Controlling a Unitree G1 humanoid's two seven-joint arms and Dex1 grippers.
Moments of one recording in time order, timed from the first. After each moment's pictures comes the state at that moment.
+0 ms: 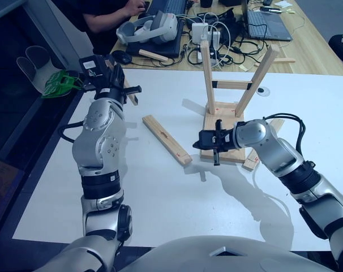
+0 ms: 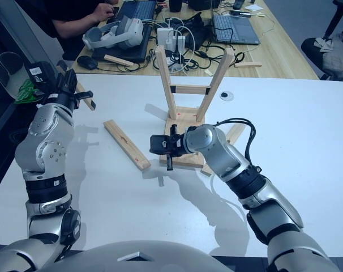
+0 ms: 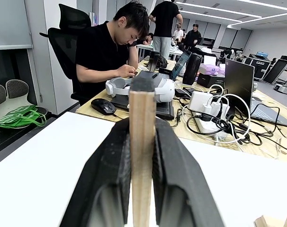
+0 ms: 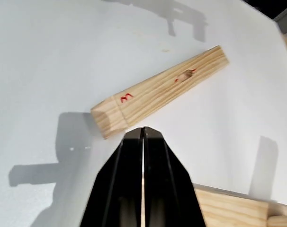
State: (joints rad) left arm -0.43 0.23 0.20 -0.24 -0.36 0.64 0.20; right arm -0.55 -0.48 0.63 -0.05 -0.11 0.36 1.05
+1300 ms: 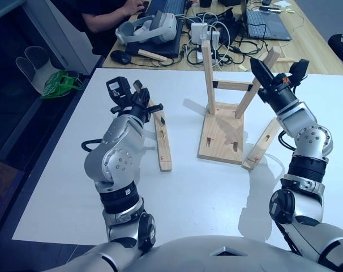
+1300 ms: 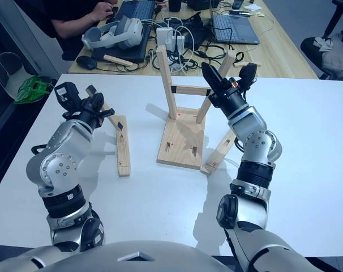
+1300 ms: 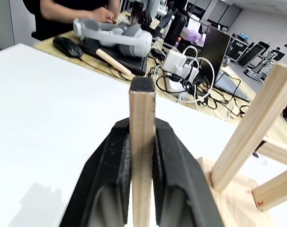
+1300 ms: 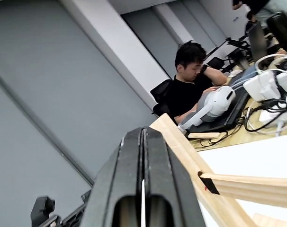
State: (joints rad) left arm -0.35 -0.01 0.24 -0.44 -0.46 1.00 0.25; right arm -0.57 -0.11 -0.46 0.18 0.81 0.74 0.54
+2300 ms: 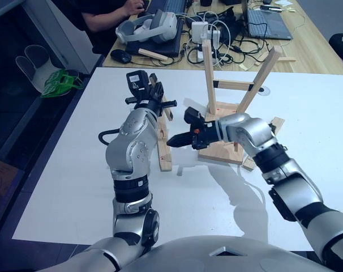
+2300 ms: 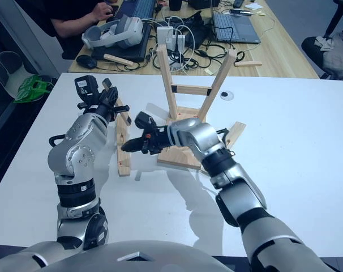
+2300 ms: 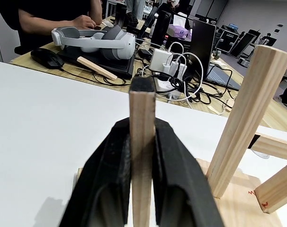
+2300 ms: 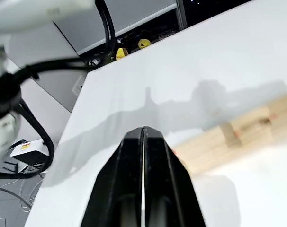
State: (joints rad) left arm -0.42 -0.03 0.14 -0.29 -0.29 0.83 0.15; right arm -0.76 -0.13 0.45 0.44 0.40 0.66 1.10
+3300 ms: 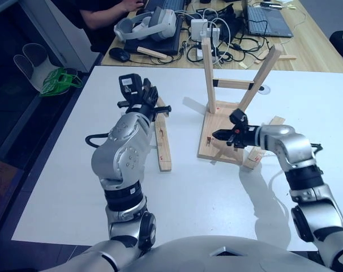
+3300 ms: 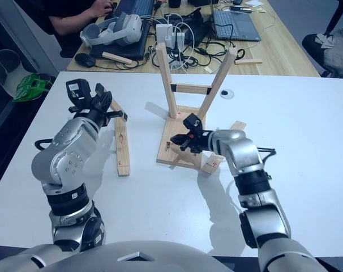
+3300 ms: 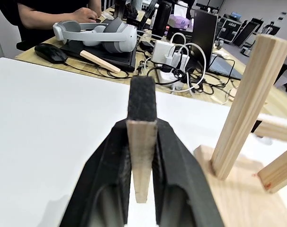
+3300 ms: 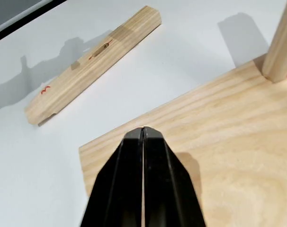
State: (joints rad) left arm -0.33 0.04 0.14 -0.51 -0.30 1.07 0.14; right arm -0.40 -0.36 0.11 -0.01 0.26 0.87 0.87
